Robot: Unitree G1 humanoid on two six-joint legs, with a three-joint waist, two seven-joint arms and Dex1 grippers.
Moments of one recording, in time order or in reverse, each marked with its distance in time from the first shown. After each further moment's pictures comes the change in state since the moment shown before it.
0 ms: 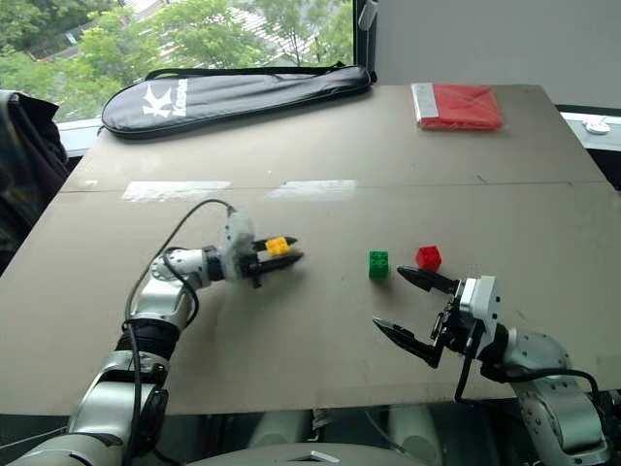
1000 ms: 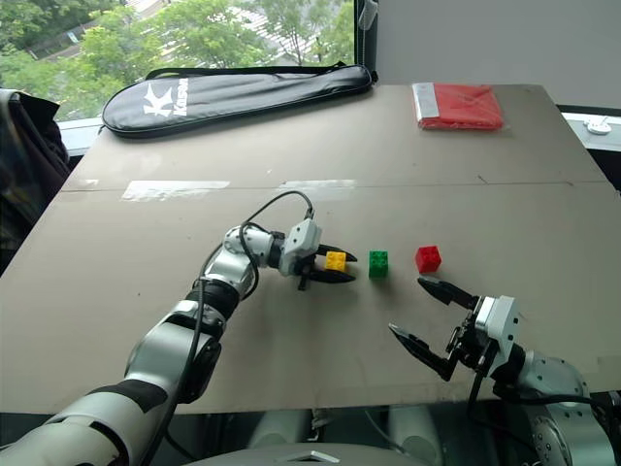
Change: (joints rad) left arm -0.292 -0.190 -0.095 0.450 0.107 -0.261 -0.164; right arm 0.095 0.011 -0.027 0.027 -0.030 -0.102 -0.033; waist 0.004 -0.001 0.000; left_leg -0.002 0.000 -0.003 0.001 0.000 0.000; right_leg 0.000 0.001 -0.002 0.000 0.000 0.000
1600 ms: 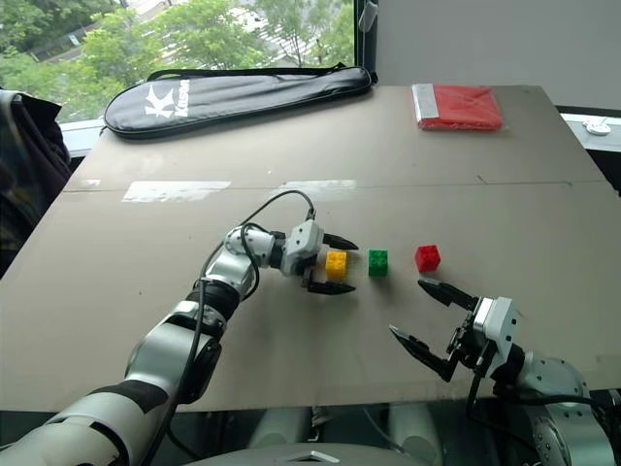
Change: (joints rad) left arm 0.005 0.001 -0.001 -0.002 0.038 -0.026 0.063; right arm -0.001 0.000 0.000 0.008 -0.024 -0.008 0.005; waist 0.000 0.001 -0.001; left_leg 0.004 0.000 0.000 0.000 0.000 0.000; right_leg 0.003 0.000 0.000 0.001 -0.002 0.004
